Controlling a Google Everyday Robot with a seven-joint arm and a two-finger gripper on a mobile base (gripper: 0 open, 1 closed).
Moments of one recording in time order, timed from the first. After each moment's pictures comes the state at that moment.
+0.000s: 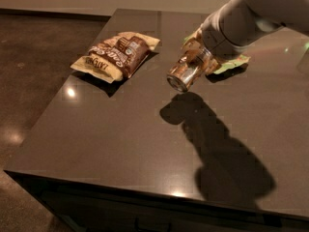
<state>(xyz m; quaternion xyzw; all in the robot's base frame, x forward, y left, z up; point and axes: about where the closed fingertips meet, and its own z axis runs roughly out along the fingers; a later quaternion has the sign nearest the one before) 0.584 -0.115 0.949 -0.89 0.30 -0.25 0.23</state>
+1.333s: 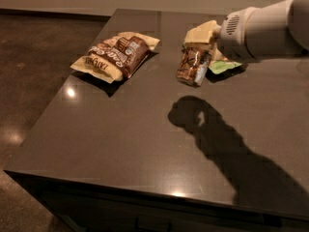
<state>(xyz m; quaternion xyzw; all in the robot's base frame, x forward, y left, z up) 0.574 -0.116 0.985 -0.87 0.07 -0.40 0.28</state>
